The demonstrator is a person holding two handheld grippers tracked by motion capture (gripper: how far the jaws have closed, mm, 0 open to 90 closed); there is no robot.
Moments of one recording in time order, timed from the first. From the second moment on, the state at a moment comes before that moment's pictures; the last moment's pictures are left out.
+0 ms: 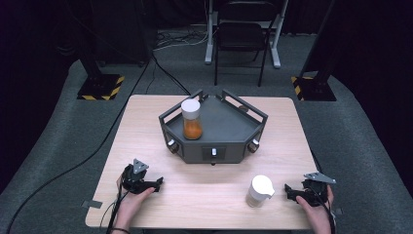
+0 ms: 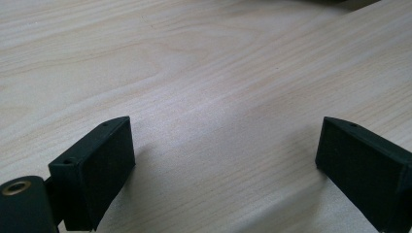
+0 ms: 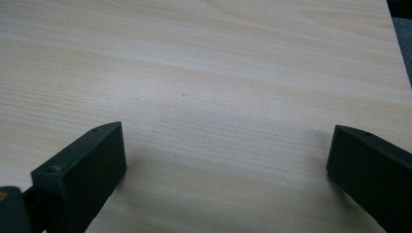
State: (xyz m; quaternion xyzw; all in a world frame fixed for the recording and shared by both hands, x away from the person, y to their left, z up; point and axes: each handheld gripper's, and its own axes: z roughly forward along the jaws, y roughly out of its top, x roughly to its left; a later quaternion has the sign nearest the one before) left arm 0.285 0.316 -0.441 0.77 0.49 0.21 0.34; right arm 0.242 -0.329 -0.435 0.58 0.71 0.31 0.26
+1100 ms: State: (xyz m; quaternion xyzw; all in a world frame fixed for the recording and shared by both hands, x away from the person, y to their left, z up) left arm 0.287 0.316 -0.441 0.78 0.49 0.21 0.34; right arm 0.206 -0.337 -0.417 0.56 0.66 0.41 0.28
